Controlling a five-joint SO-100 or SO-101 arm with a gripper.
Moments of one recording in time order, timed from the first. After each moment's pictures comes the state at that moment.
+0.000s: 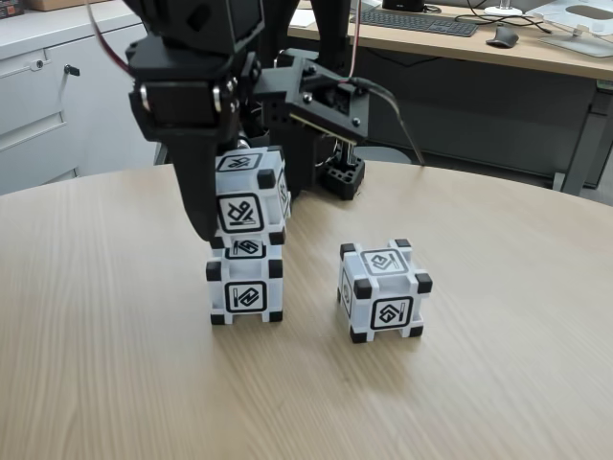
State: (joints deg) arm 34.2 97.6 101.6 104.6 -12.7
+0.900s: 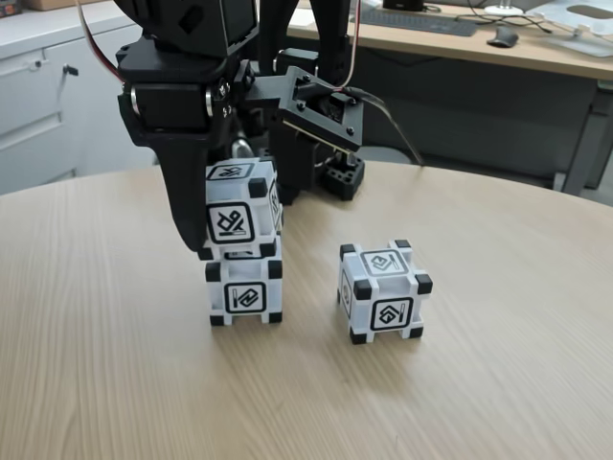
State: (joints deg) arm 34.4 97.6 101.6 100.7 -14.2
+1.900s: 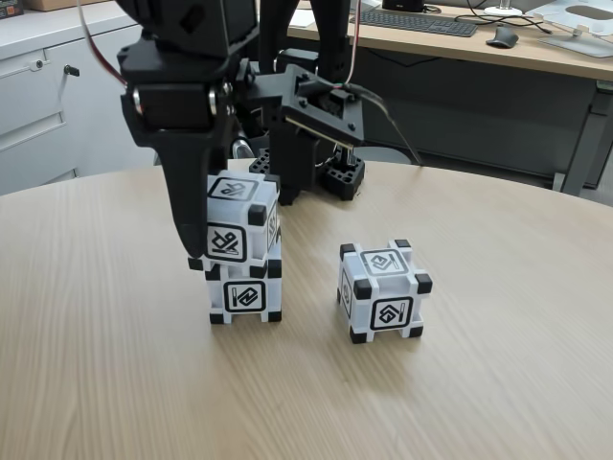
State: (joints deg) arm 34.3 97.6 101.6 100.5 -16.5
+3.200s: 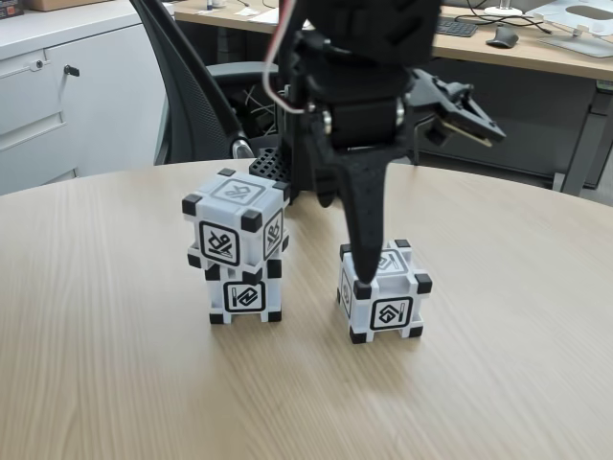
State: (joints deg) arm 6.6 97.6 101.6 101.0 -6.6
